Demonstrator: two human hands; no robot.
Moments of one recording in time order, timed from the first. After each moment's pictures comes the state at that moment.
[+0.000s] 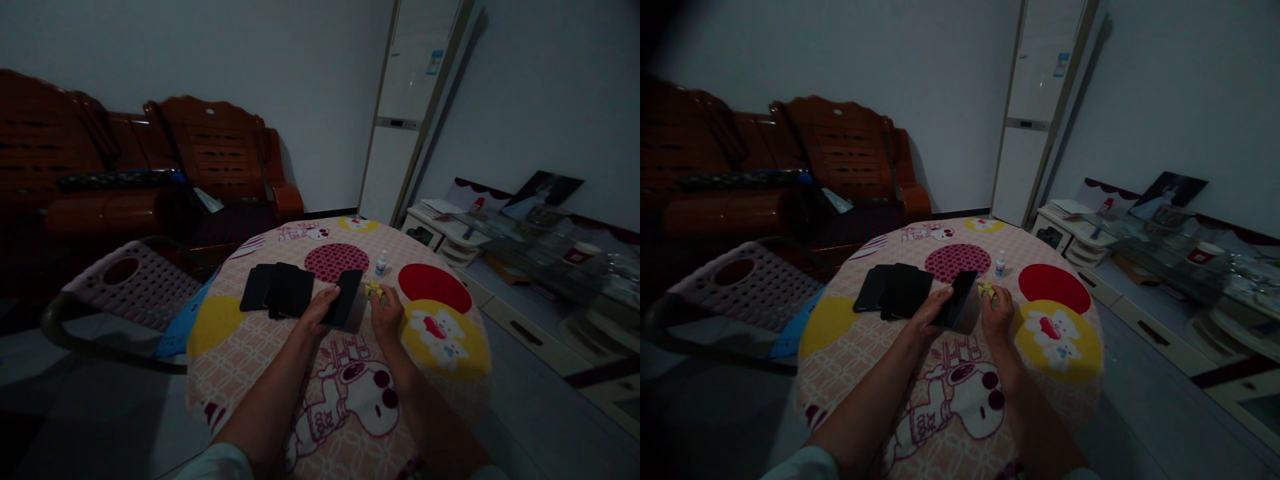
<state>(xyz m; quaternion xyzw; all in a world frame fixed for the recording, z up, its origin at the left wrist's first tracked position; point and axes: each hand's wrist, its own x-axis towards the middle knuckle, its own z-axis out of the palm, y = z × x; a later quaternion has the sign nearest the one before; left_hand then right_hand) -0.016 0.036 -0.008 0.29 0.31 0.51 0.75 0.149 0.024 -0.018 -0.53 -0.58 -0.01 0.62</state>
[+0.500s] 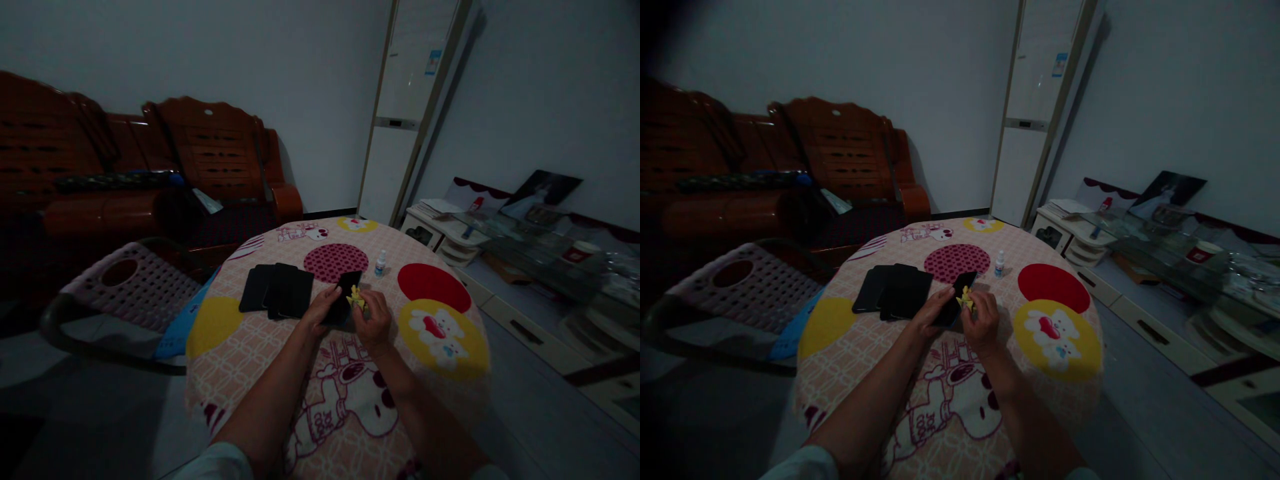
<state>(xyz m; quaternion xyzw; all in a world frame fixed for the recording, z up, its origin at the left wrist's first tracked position) -0.014 0.040 -0.013 0.33 0.27 0.51 0.75 0.124 0.000 -0.002 -0.41 -0.69 -0.06 0.59</state>
